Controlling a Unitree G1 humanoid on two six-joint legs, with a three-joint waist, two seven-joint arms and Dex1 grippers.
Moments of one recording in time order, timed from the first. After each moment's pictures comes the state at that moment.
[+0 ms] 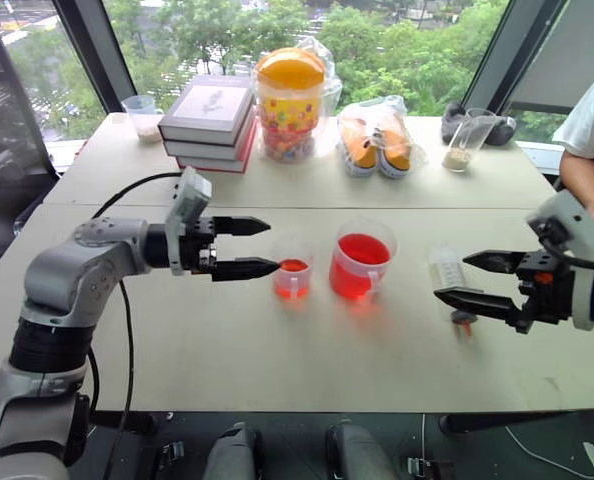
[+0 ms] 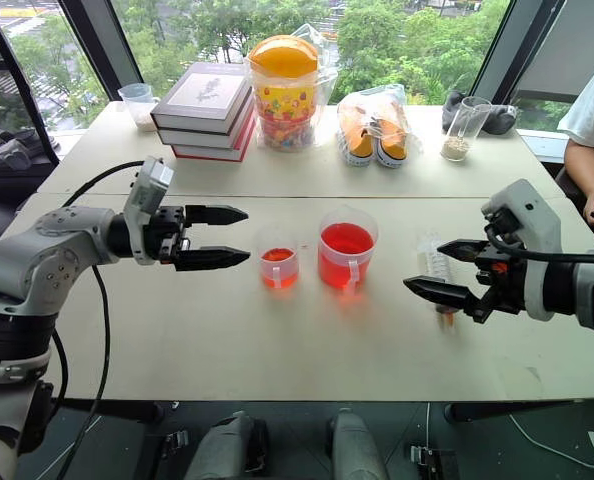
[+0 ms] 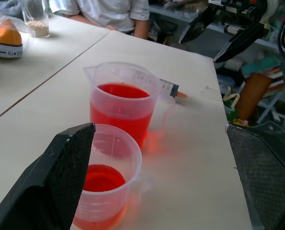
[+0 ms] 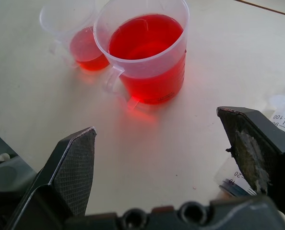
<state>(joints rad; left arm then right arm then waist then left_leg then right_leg) -0.63 0.71 0.02 -0.16 -0.72 0.78 -1.15 -0.25 -1.12 -0.59 -0.63 1.05 1.43 0.65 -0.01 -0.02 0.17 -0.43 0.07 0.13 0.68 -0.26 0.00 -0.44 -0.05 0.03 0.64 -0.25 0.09</state>
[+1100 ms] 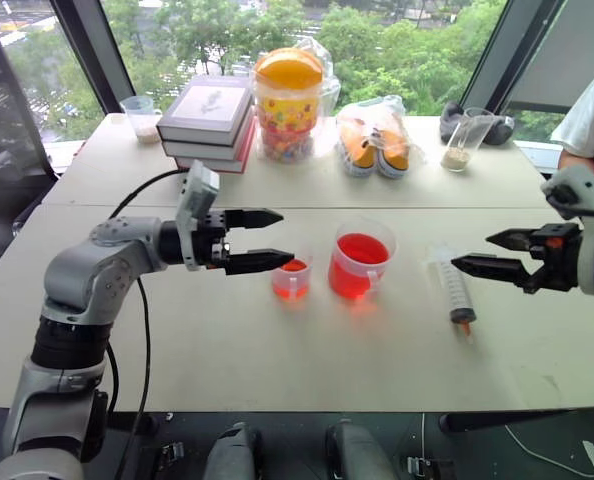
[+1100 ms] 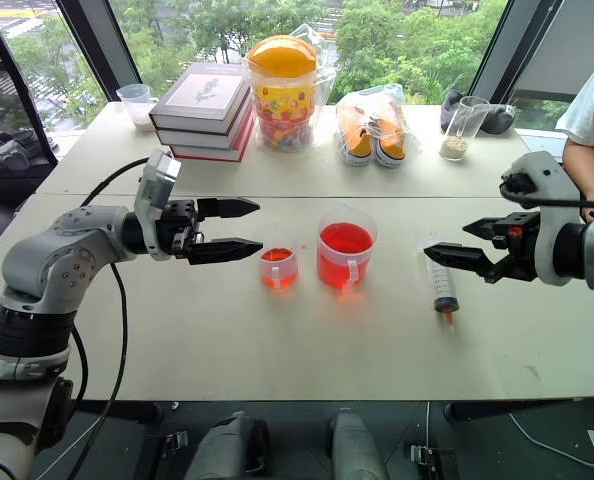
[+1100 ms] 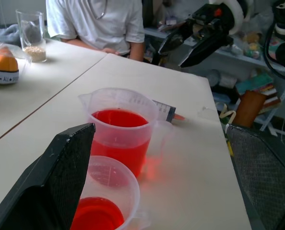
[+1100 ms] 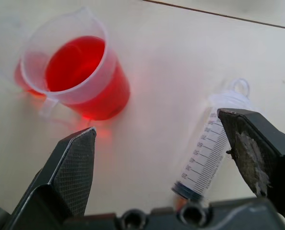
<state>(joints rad) -0.64 0.62 0.01 -0.13 -0.72 0.72 -1.11 -0.57 -1.20 -0.33 -0.28 0.97 1.50 0.52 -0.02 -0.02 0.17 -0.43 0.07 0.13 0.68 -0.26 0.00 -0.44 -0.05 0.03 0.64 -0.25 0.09</state>
